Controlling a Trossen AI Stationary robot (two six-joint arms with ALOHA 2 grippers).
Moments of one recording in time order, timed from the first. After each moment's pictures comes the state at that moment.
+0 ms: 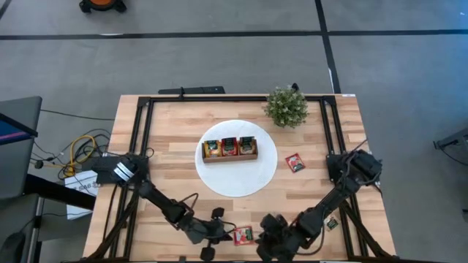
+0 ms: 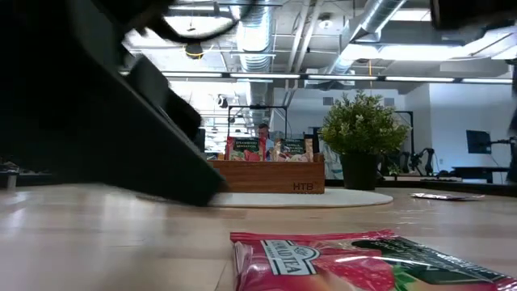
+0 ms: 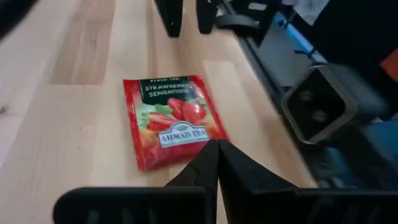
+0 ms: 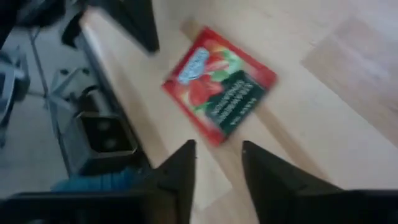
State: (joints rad) left arm -0.68 2.09 0.96 0.70 -0.33 -0.40; right arm 0.80 1.98 1.21 -0.19 0.40 1.41
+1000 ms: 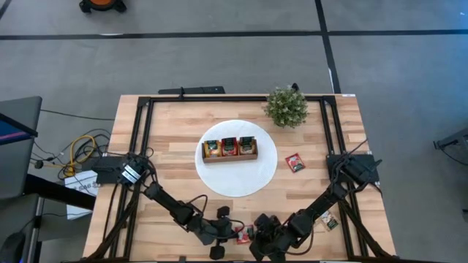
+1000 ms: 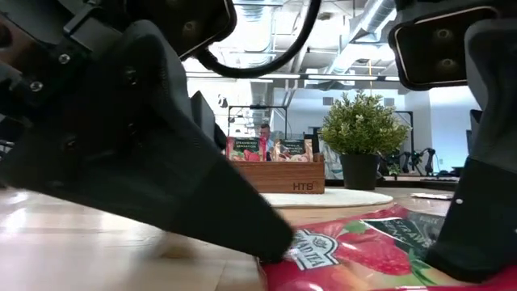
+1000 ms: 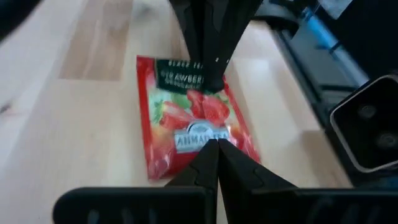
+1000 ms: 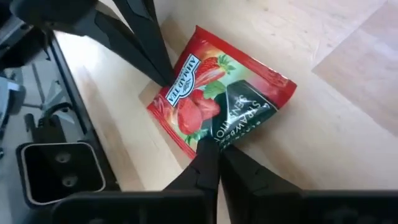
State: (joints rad) left arm -0.64 2.16 1.07 0.52 -0.33 -0.46; right arm 0.75 2.11 1.21 -0.09 0.40 1.41
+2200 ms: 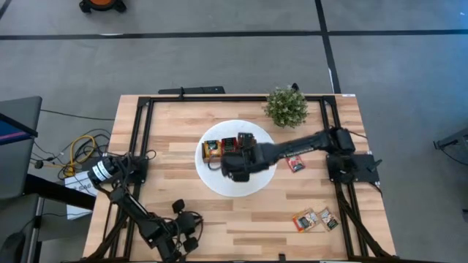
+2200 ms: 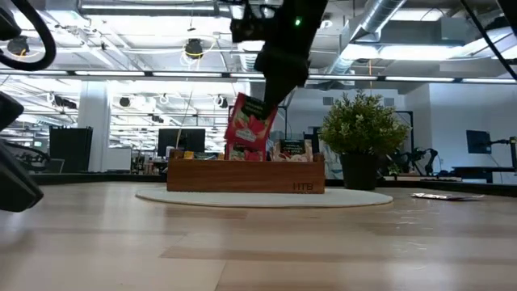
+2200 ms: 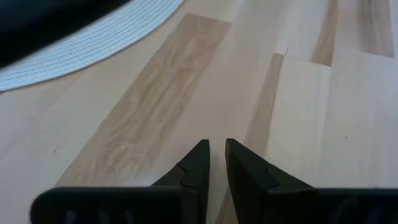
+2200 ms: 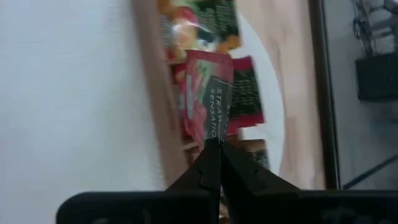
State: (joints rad) left arm -0.95 1.95 0.96 -0.26 -0.91 -1.22; right arm 0.16 2.03 1.72 -0.96 0.56 0.04
